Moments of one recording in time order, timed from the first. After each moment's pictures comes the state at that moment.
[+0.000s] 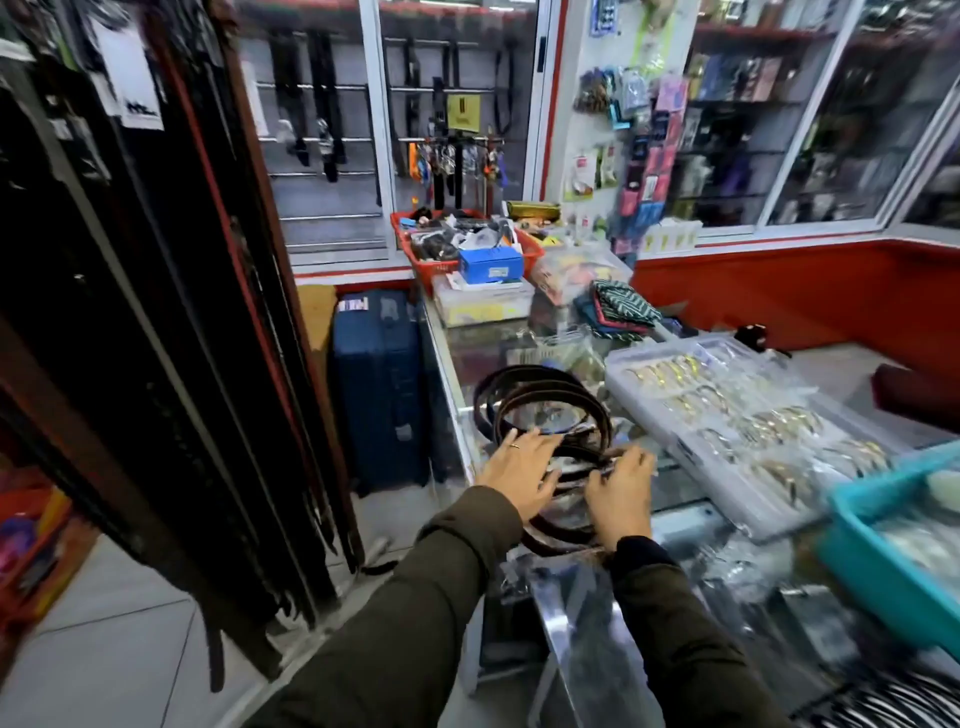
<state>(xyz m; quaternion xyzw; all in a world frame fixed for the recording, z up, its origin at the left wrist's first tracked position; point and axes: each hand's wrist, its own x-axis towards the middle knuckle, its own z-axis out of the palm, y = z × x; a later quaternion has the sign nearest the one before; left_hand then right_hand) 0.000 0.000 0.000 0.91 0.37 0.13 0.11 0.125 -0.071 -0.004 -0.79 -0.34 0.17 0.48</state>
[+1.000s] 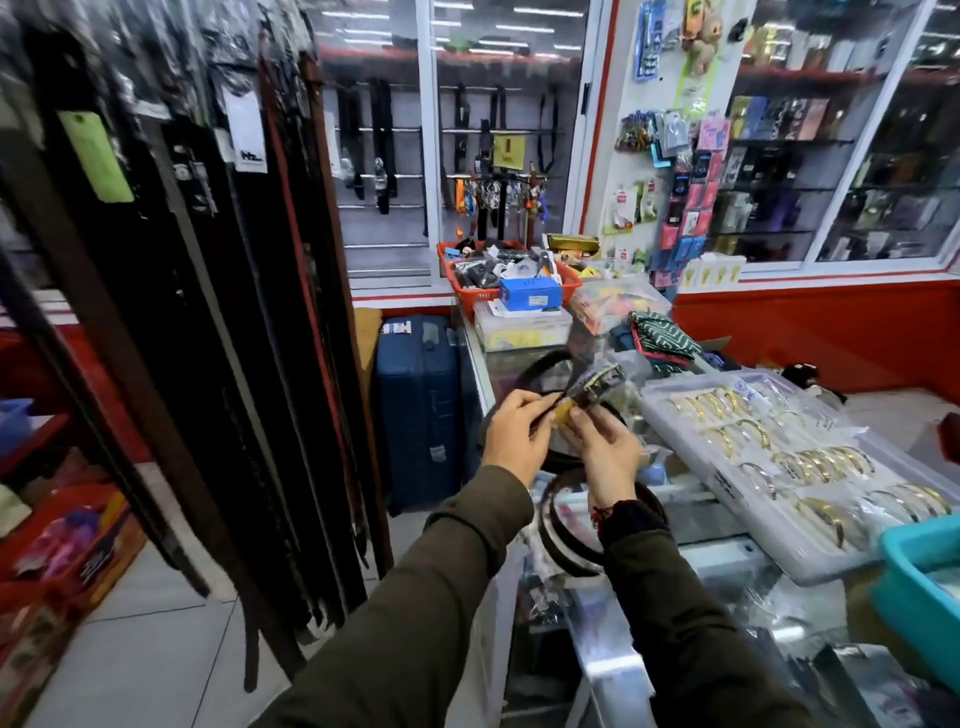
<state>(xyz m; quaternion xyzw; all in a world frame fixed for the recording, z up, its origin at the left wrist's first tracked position) -0.033 0.005 0.059 0.76 0.40 0.46 0.22 0.077 -0.031 0.055 -0.46 -0.28 0.41 0.74</state>
